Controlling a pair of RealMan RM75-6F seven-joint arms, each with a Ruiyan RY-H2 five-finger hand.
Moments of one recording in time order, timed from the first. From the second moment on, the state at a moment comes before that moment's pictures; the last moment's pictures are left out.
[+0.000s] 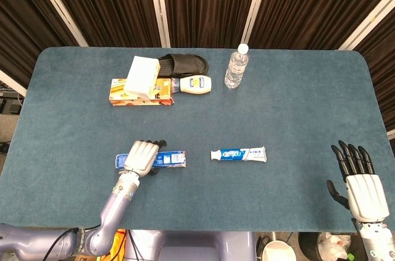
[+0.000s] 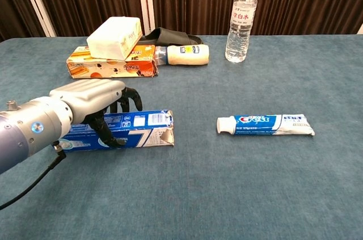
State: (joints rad) left arm -0.67 -1.74 -0.20 -1.68 0.87 1.14 0.83; right arm 0.05 -1.16 0.03 -1.58 -1.65 1.59 -0.07
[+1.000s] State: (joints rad) left arm -0.64 -1.43 -0.15 -1.69 1.31 1.24 0.61; right arm 0.21 -1.14 0.14 -1.67 -1.55 1.39 -0.20
